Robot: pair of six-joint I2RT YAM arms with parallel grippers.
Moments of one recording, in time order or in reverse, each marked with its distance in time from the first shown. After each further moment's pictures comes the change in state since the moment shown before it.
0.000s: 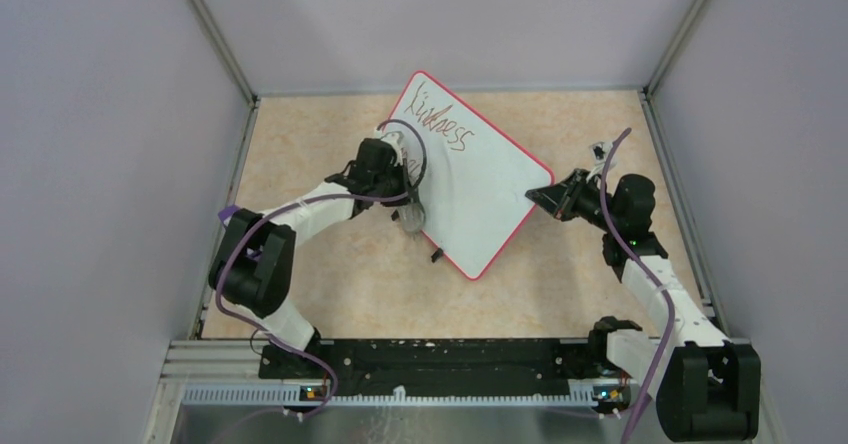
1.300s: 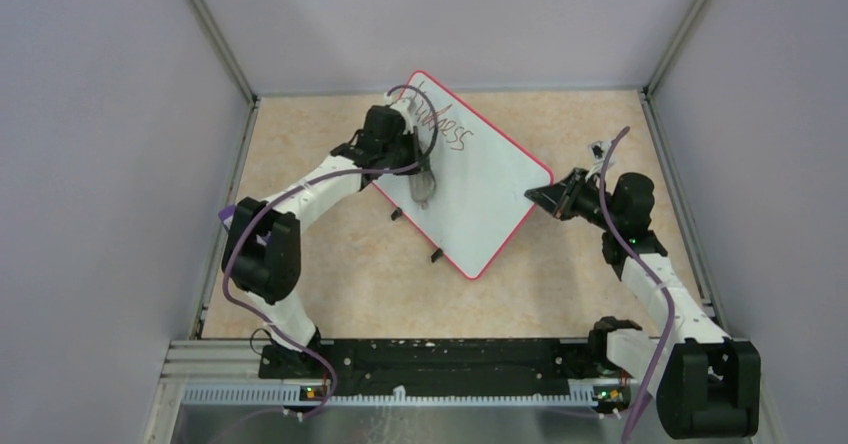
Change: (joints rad) left arm 0.015 0.091 0.264 -0.121 -0.004 0.043; right arm 0.002 0.012 0.008 -0.003 -0.005 -0.004
